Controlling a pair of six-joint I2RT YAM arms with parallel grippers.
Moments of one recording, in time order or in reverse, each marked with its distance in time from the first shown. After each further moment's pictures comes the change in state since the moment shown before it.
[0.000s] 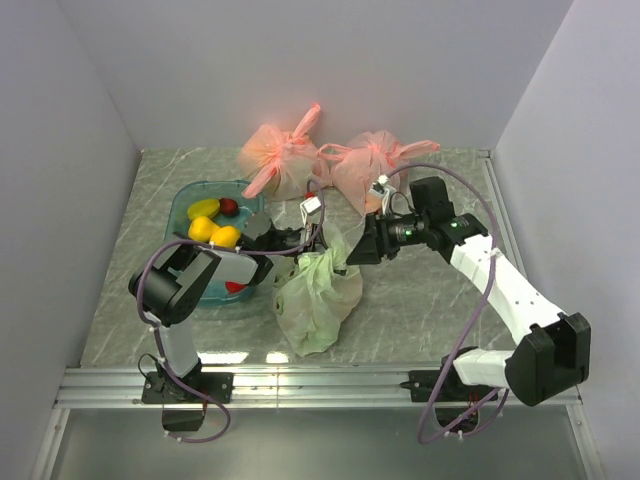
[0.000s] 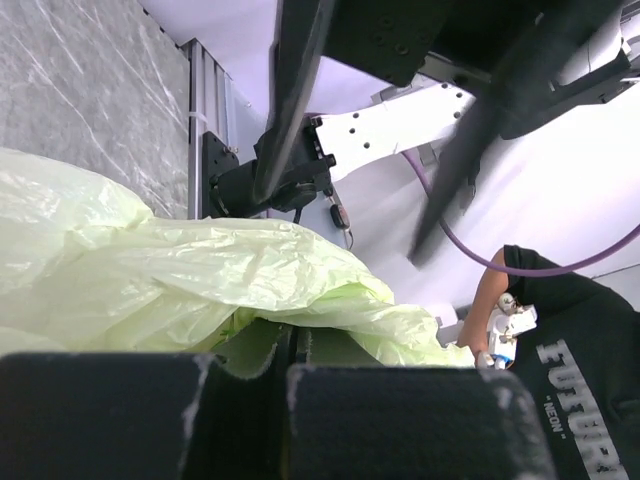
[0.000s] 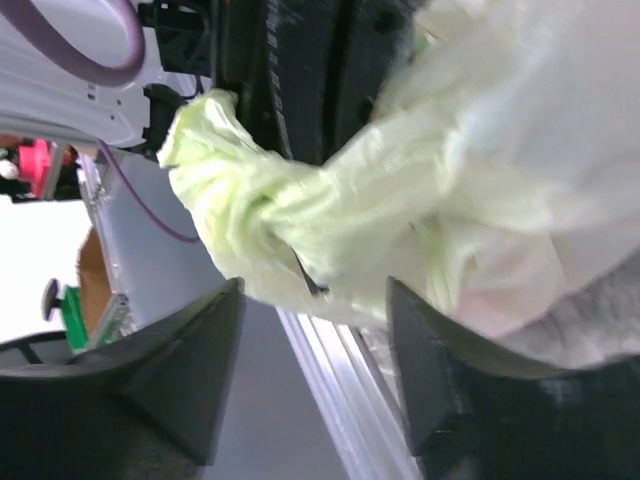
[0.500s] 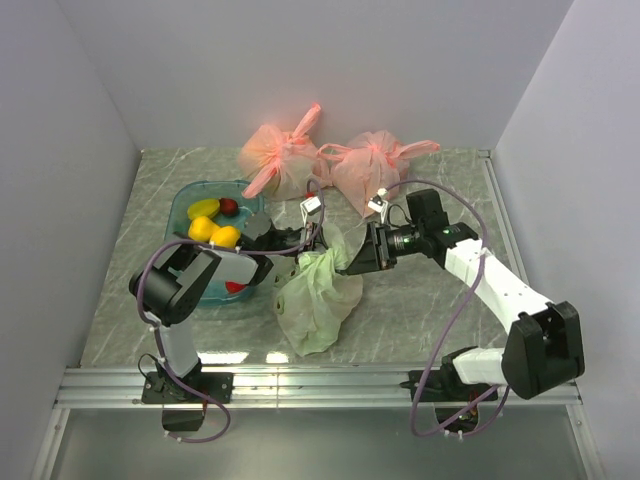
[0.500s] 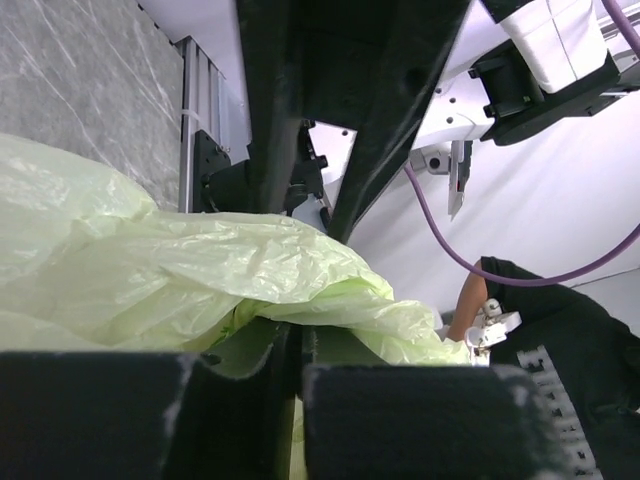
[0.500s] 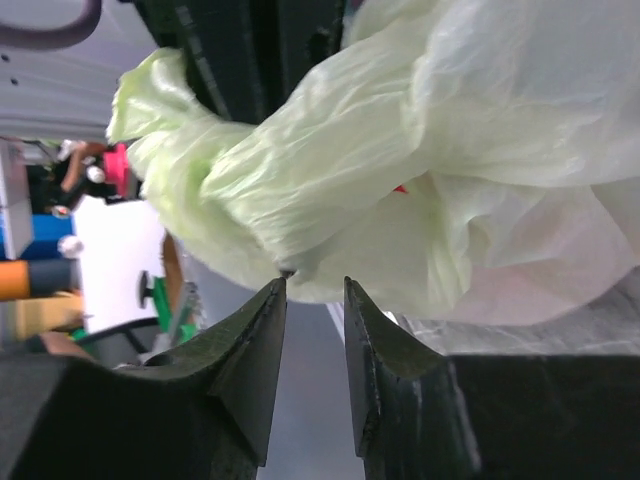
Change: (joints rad) left arm 0.000 0.001 0.000 0.005 -0.006 -0.043; right arm -0.033 0.023 -0.123 0.070 -0.113 0.113
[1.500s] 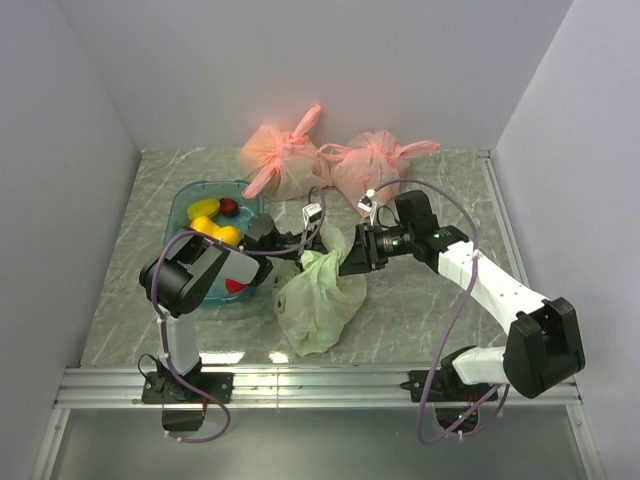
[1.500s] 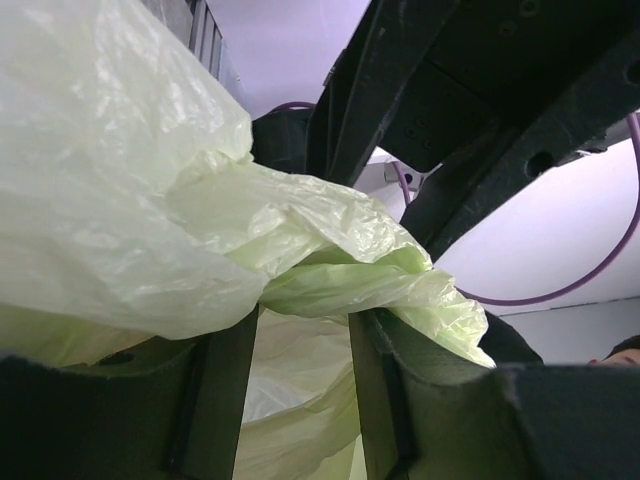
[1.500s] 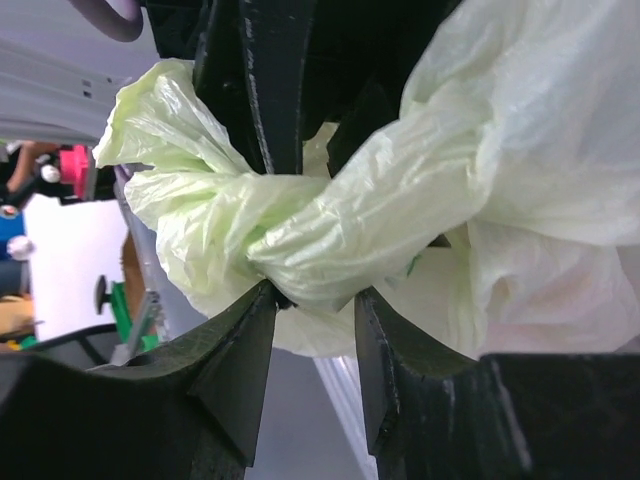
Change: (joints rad) left arm 0.018 0.082 -0.002 -0.010 0.019 -0.153; right arm 0.080 0.023 -0.019 0.115 0.108 0.018
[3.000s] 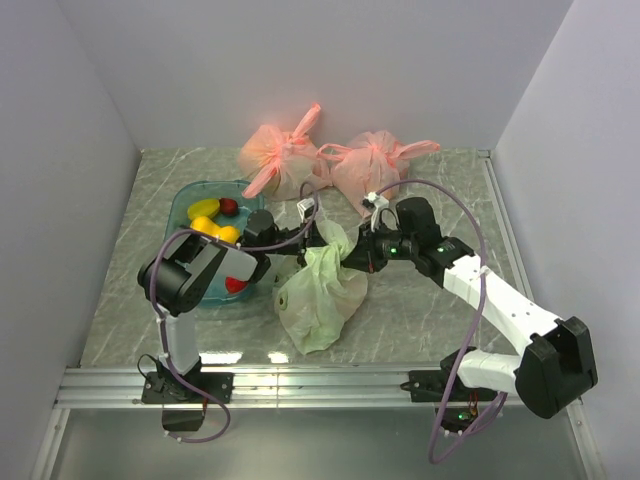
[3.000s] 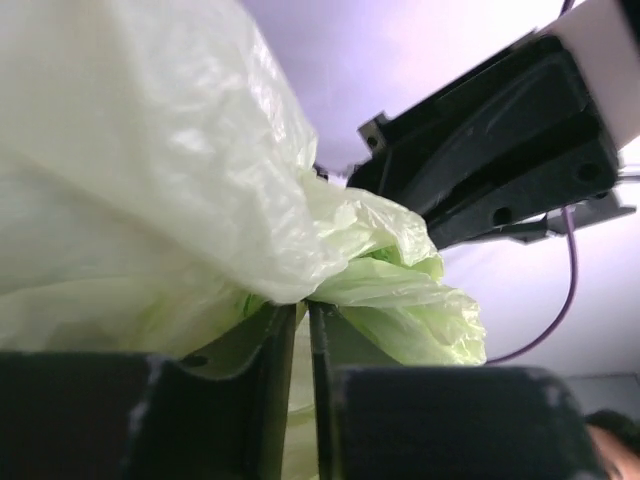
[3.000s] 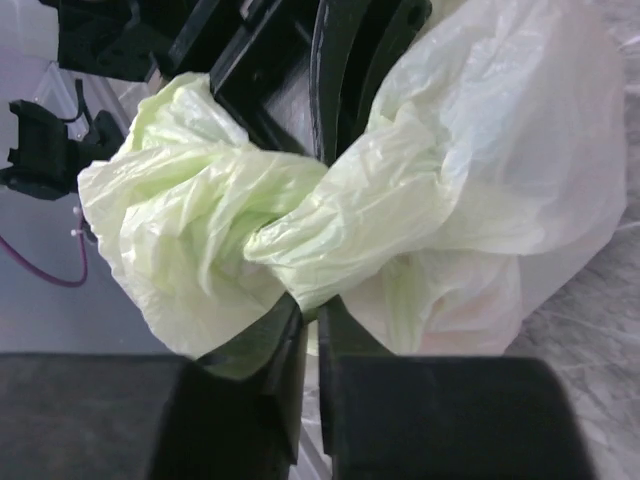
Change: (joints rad) left arm 0.016 -0.004 0.013 -0.078 -0.090 -0.060; right arm 0.074 -0.105 -0.065 0.097 0.288 -0.129
